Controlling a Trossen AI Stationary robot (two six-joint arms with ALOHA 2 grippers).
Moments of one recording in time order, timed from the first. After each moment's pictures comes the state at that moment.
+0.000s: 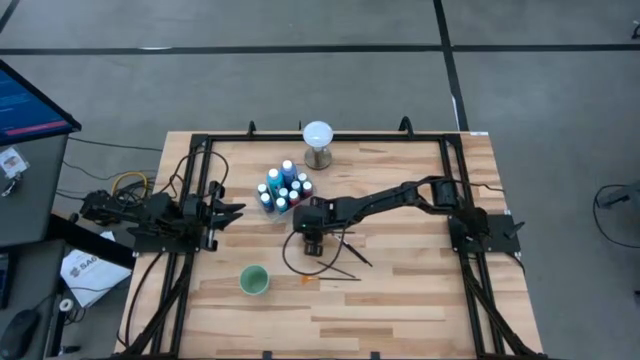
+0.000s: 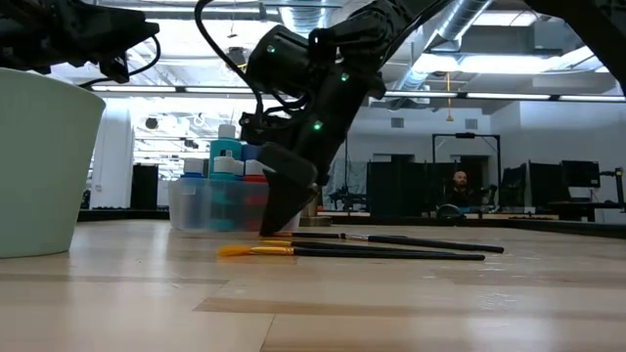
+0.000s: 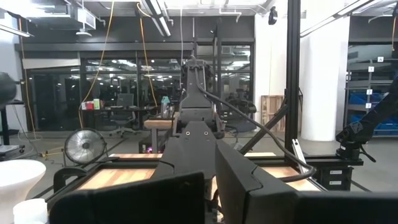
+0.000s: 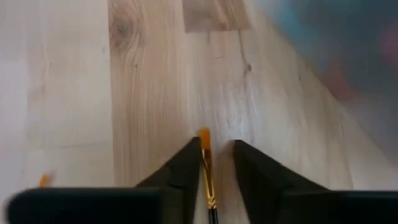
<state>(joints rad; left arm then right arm) -0.21 0.00 0.01 0.28 -0.22 0.07 0.02 2.24 1.55 -0.44 0.13 0.06</state>
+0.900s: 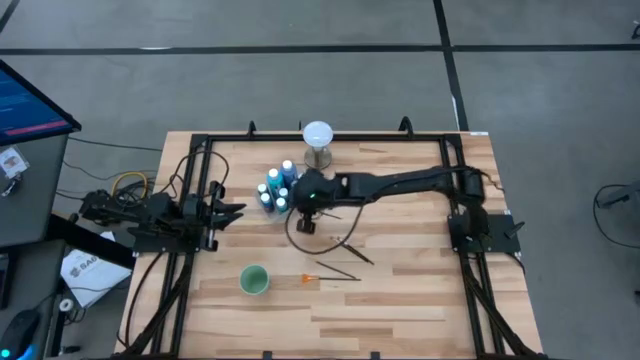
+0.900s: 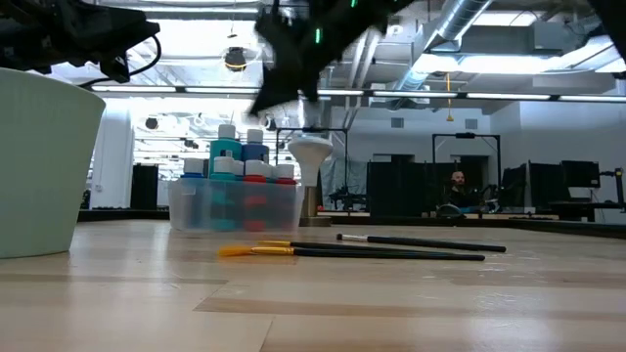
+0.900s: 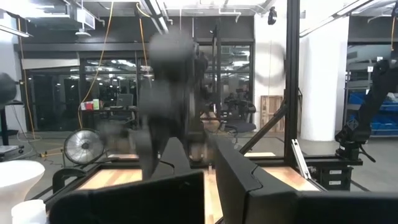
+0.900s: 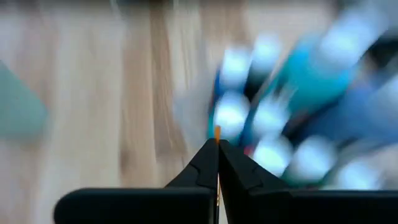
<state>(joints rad) -0.21 0.02 0.01 0.29 -0.21 0.07 -0.04 2.00 1.61 -0.35 0.12 0.02</state>
